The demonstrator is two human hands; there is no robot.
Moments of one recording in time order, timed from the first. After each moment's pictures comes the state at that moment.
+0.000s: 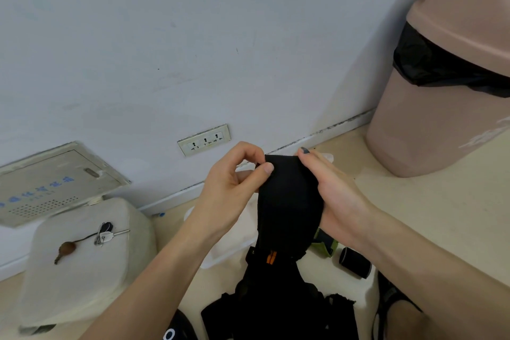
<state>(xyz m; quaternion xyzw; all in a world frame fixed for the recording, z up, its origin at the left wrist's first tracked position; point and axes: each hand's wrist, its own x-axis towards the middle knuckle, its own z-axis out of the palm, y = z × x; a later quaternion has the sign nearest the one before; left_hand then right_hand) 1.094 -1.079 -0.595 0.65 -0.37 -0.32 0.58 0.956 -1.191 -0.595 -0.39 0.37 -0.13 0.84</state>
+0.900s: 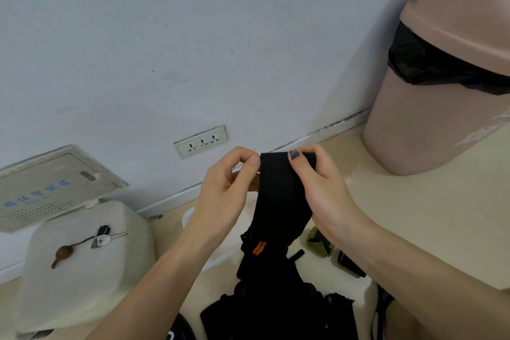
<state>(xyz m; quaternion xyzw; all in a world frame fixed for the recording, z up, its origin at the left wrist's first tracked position) 1.085 -1.079 -0.594 0.69 -0.34 -0.29 0.57 0.968 -1.182 -0.602 -0.54 0.40 -0.27 0.69</state>
